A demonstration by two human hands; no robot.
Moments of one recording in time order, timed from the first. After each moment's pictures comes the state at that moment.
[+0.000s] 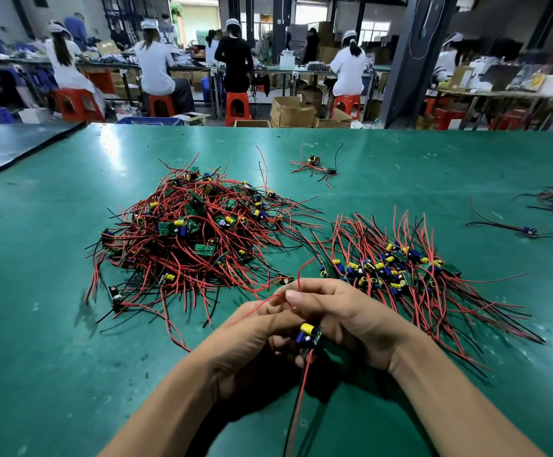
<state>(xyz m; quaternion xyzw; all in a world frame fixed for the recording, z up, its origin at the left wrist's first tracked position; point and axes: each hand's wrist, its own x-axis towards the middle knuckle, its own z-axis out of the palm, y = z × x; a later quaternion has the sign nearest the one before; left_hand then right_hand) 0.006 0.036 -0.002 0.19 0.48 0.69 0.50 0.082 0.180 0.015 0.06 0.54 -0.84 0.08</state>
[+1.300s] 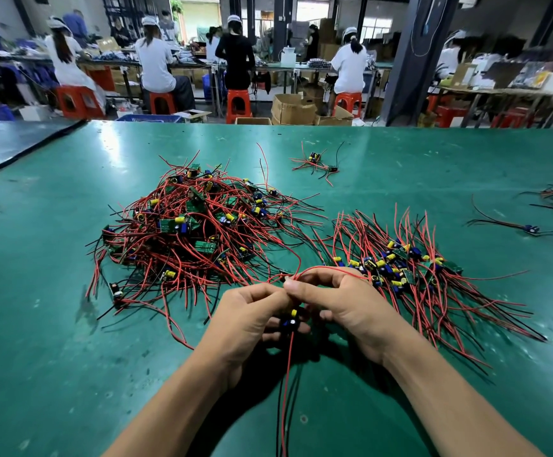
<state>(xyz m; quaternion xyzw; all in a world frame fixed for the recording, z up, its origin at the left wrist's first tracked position) 0.005 0.041 -0.003 0.15 0.61 0.70 0.34 0.075 0.183 0.001 0.13 0.68 -0.72 -0.08</state>
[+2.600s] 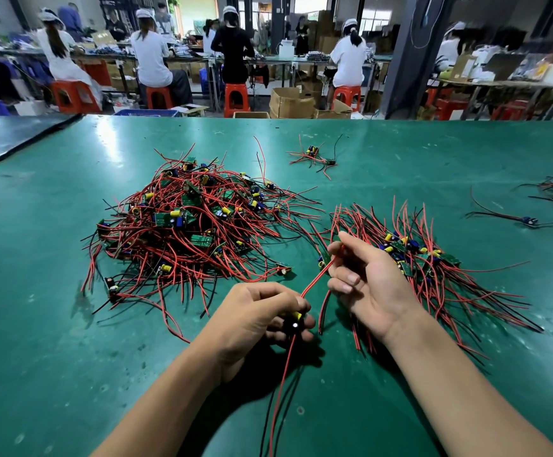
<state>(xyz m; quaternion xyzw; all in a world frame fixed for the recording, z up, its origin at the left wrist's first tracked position) 0.010 0.041 0.006 0.20 0.62 0.65 0.38 0.065 0.210 0.008 0.21 0.40 -0.87 -0.19</state>
